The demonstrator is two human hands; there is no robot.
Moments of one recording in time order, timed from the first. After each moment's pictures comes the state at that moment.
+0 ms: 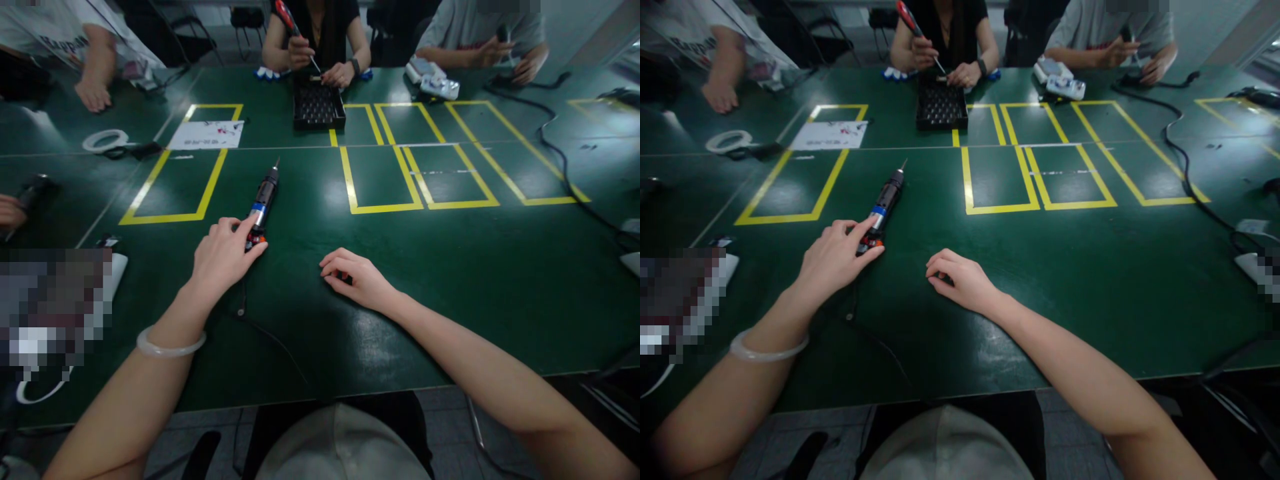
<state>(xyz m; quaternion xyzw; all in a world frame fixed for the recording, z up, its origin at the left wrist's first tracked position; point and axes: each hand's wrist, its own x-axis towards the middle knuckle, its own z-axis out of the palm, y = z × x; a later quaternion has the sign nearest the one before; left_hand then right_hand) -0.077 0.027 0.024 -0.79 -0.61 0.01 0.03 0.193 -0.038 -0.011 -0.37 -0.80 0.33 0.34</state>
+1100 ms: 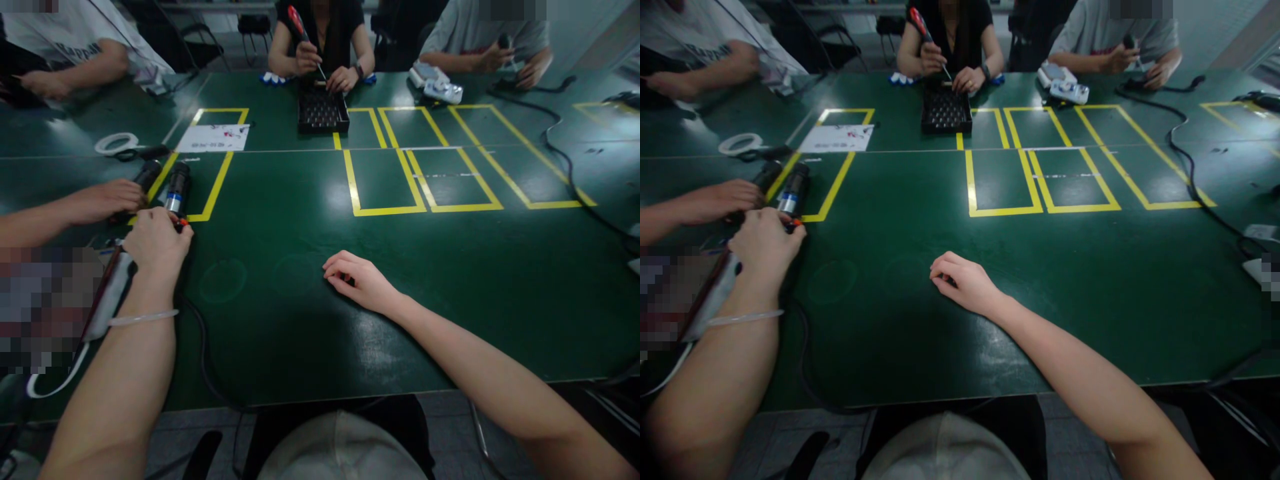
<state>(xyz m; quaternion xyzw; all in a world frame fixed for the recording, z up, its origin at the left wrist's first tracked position) -0.200 0.077 0.015 -0.62 -0.78 -0.05 0.07 0.192 -0.037 -0.007 -0.38 -0.80 0.33 0.32</state>
